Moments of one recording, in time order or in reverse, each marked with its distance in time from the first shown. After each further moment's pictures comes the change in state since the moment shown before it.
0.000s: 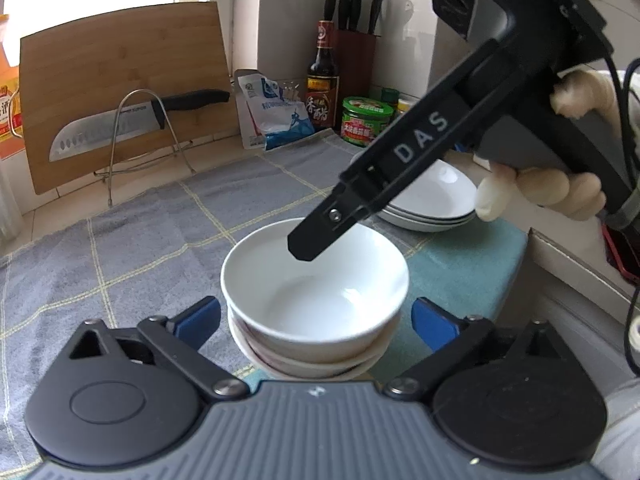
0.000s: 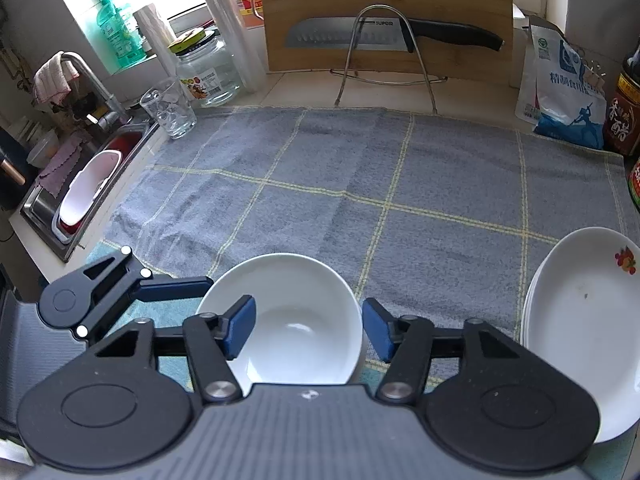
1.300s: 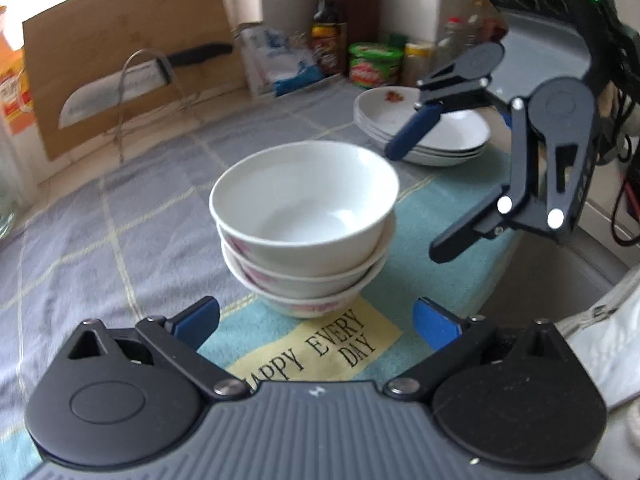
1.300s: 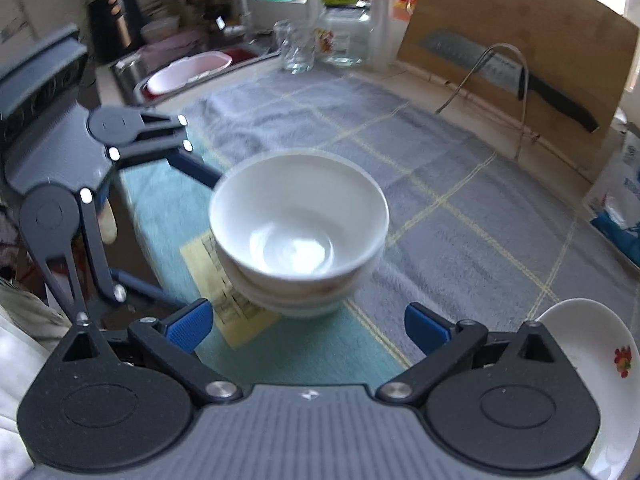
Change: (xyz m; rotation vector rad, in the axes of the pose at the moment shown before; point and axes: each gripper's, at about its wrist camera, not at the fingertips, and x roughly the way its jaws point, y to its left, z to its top) left arm 0.004 -0.025 -0.022 0.013 0.151 0.106; right arm -0.001 -0.021 -0.066 -0.555 0.017 0.128
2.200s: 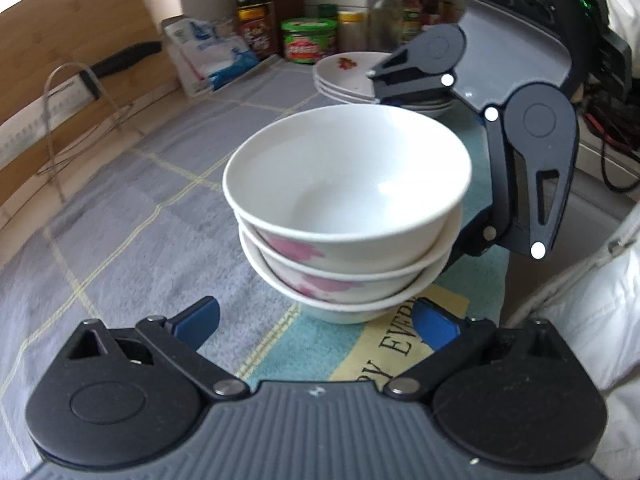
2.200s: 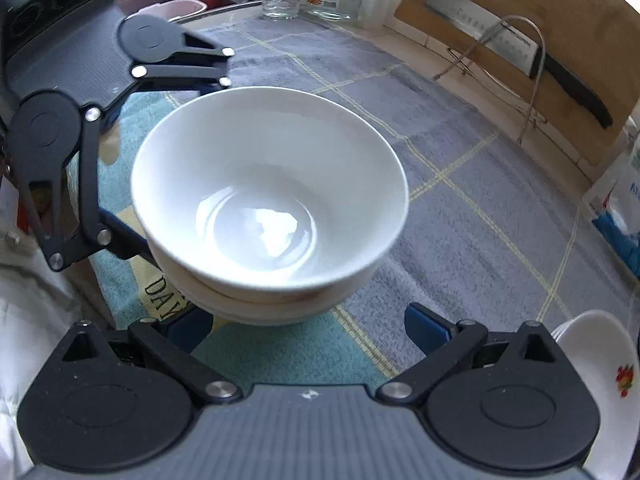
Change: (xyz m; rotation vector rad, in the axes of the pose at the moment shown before) left arm 0.045 0.049 0.004 0.291 0.013 -0.206; right arm 0.056 0.017 0.010 -0.057 0.105 -0.145
